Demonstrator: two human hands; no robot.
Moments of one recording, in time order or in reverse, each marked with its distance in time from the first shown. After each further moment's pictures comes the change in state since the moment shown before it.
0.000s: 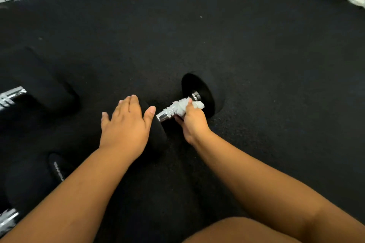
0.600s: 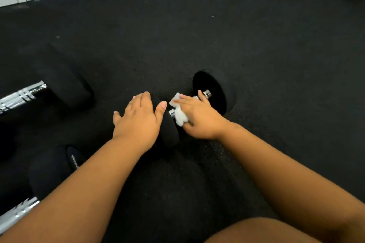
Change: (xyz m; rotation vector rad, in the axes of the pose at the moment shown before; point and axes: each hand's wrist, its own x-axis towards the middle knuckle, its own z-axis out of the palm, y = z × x) left_hand 0.008 -0.004 -0.006 -0.051 -0.058 -0.024; right_hand -0.002 -0.027 -0.021 -1.630 -0.527 -0.985
